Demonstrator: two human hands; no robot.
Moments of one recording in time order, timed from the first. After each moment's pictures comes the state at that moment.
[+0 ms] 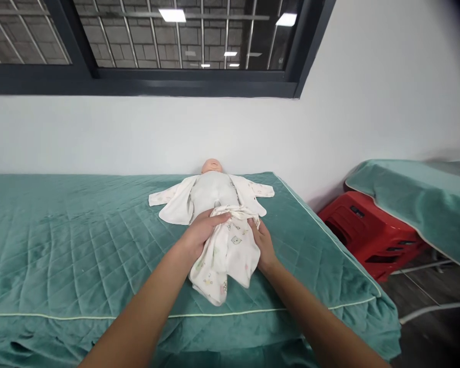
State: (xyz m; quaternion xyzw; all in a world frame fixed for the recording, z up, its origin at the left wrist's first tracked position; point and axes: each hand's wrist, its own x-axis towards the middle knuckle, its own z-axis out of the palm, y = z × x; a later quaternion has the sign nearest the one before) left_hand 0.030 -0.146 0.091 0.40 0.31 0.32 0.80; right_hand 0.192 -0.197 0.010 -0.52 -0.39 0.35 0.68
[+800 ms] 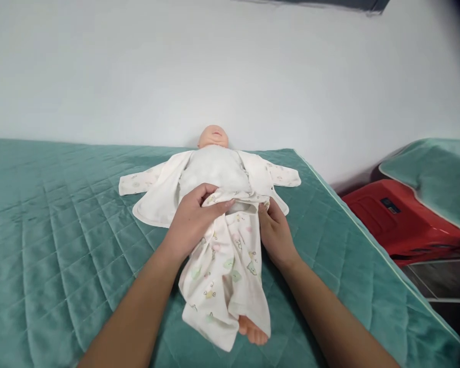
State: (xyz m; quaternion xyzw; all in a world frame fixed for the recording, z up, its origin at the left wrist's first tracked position) left_hand 0.040 -0.073 0.063 0.60 0.39 0.39 0.58; right_hand 0.224 -0.130 0.005 -0.63 -0.48 0.26 0.55
